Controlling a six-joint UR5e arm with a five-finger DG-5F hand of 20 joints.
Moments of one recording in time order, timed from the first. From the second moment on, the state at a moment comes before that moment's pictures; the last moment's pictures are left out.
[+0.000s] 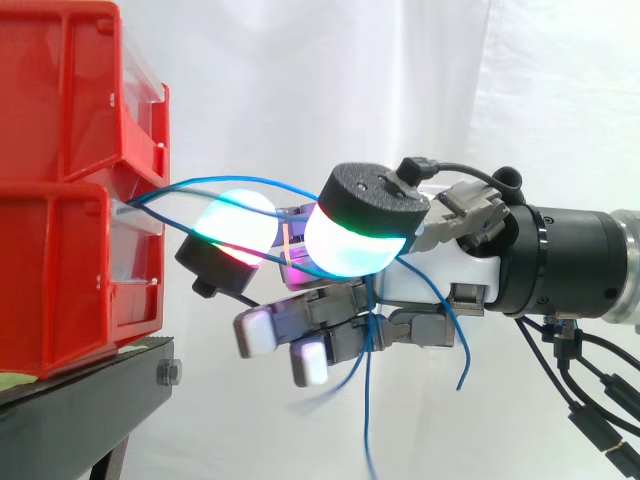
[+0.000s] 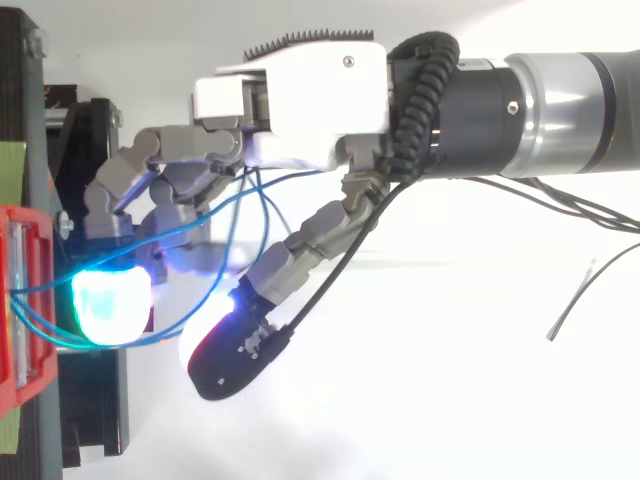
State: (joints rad) arm 0.02 -2.40 -1.01 -2.78 -1.66 -0.06
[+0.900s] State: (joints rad) arm 0.03 -2.40 -1.01 -2.78 -1.66 -0.06
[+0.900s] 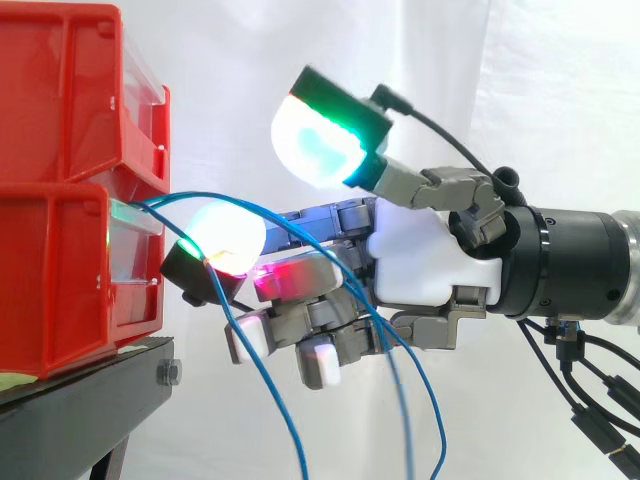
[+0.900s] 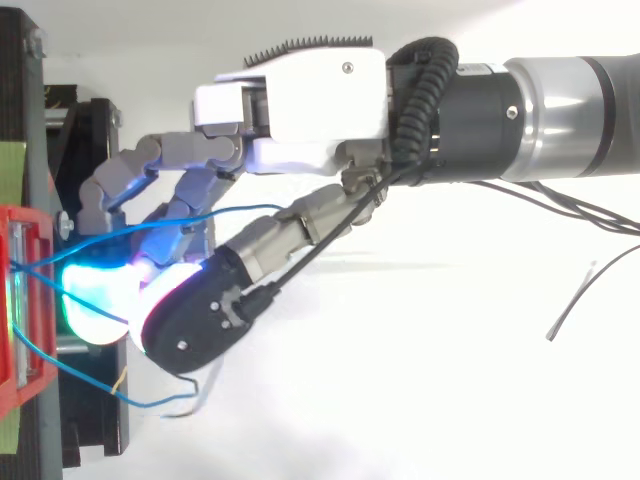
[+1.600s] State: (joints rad) arm 0.03 -2.40 -1.01 -2.78 -1.66 -0.06
